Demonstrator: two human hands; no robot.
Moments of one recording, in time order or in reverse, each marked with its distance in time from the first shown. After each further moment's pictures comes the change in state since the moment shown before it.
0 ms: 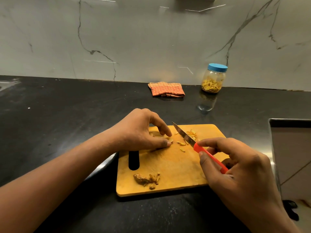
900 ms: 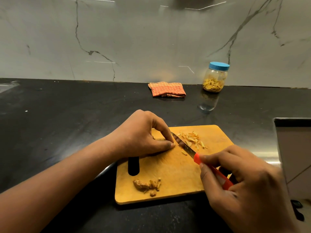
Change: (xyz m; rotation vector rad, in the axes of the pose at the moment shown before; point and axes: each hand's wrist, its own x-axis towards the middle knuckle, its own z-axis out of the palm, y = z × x) left_hand 0.001 -0.002 0.004 0.008 0.046 0.096; right_hand -0.007 -0.007 0.003 -0.136 0.054 -0.064
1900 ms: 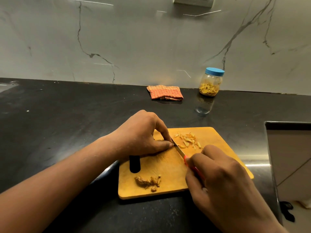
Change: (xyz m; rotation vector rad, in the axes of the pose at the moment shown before) left_hand 0.002 0.002 -0.001 0.187 -0.009 0.034; right_hand 0.005 -0.018 0.005 -0.176 -0.312 -0.115
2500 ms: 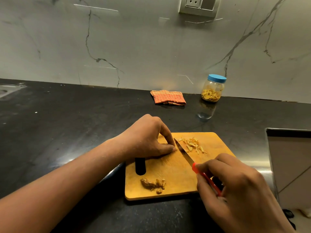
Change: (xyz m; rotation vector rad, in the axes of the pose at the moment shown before) left_hand -0.004 0.004 -0.004 -0.031 -0.025 -0.028; right_hand -0.006 0.000 -0.013 0.041 0.110 0.012
